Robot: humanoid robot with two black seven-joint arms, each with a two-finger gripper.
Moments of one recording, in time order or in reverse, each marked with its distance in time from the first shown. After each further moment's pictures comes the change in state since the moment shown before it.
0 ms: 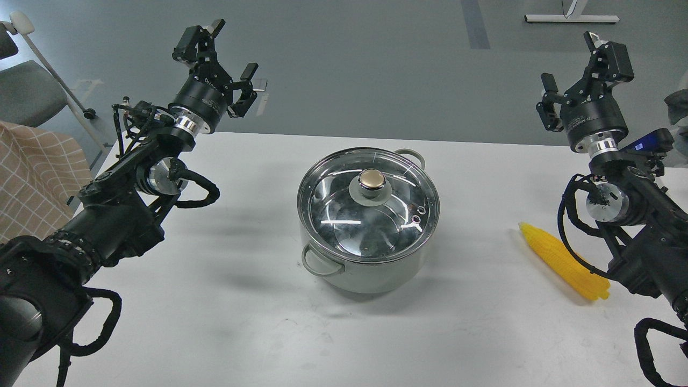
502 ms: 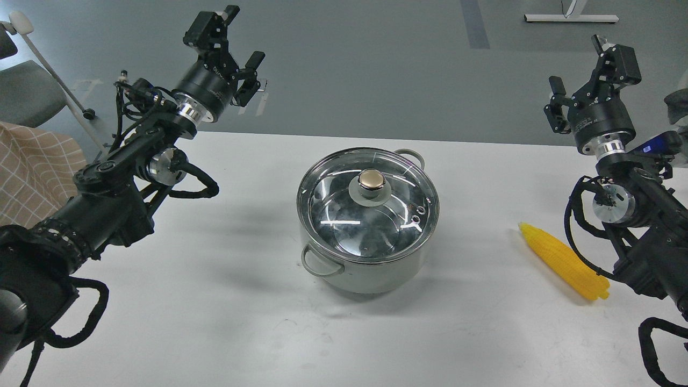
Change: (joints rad) left arm -0.066 0.117 0.065 -0.153 0.266 0.070 -0.006; right arm 0.002 -0.023 0.001 -0.006 0.002 0.002 0.000
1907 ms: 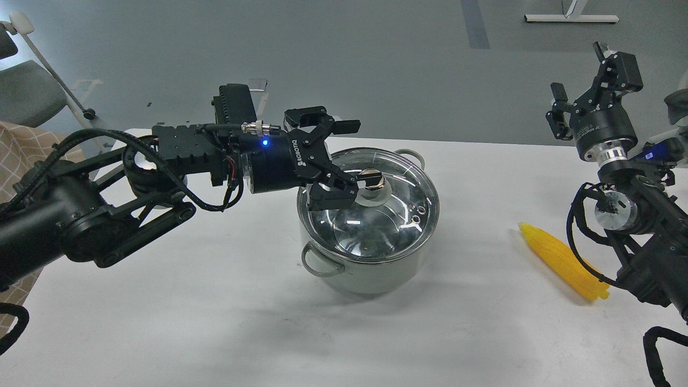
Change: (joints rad) left arm 0.108 0.217 0.134 -0.744 1.664 0.262 0.000; right arm -0.038 -0.002 0.000 0.037 0.000 -0.015 0.000
